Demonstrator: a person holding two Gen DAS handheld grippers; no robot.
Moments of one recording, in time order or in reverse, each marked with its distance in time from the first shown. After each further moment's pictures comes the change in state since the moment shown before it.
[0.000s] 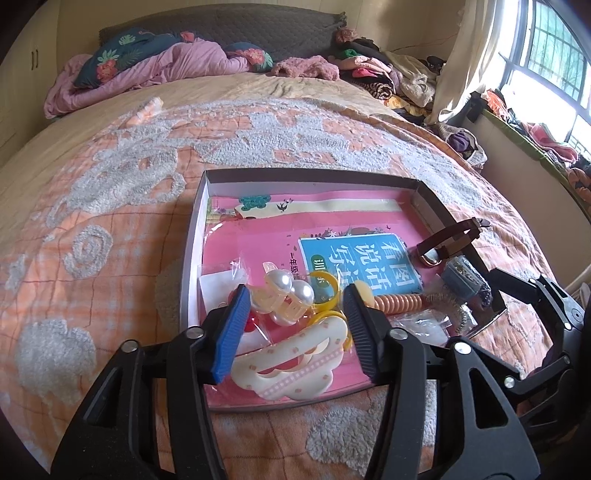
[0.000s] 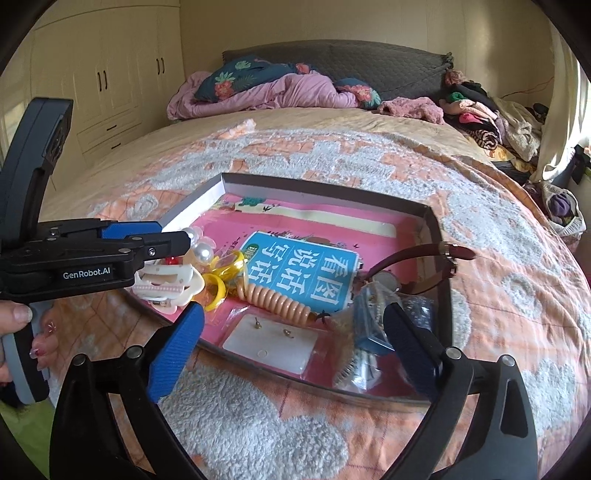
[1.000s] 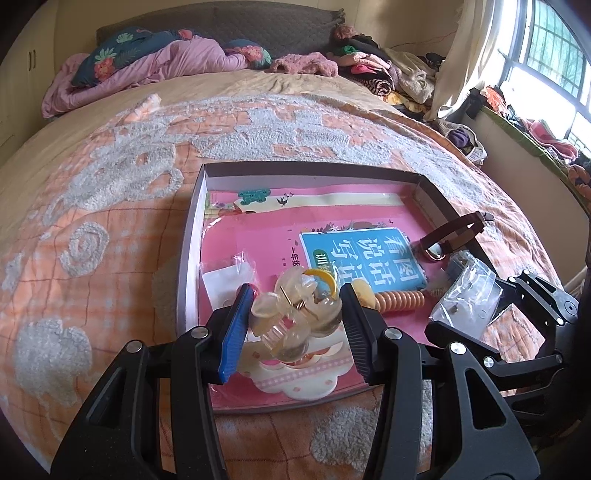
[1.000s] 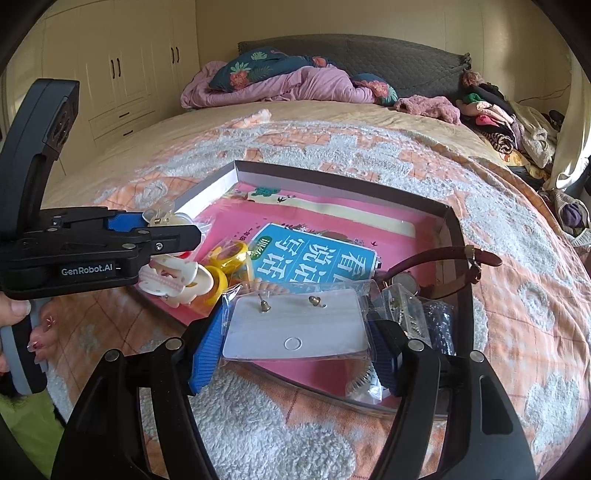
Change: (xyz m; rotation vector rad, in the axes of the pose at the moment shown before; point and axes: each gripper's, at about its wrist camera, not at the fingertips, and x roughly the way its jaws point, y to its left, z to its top) left arm 0.006 0.003 -0.004 0.006 0.016 -0.006; right arm 0.023 0.010 0.002 -0.060 0.044 0.038
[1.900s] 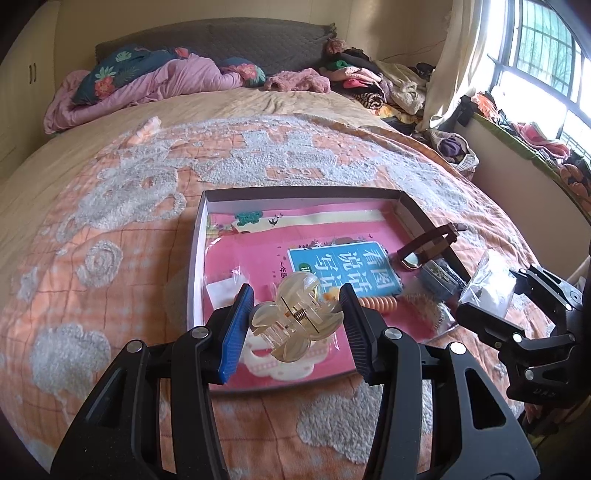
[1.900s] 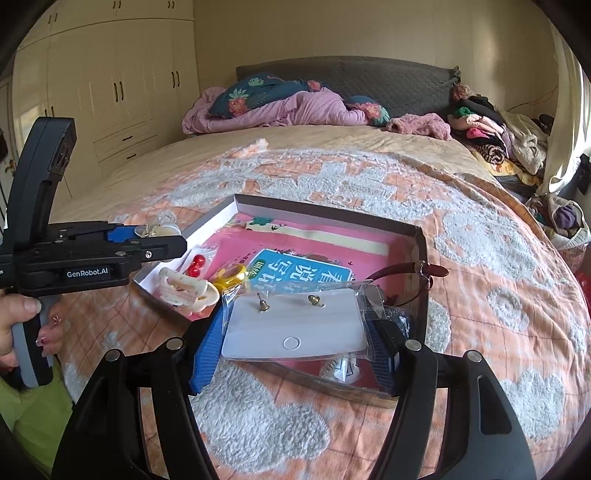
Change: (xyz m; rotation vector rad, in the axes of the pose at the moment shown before) left arm -0.035 -0.013 0.003 0.028 -0.060 -0.002; right arm -0.055 -0.014 -0.002 0.025 -0.093 0.008
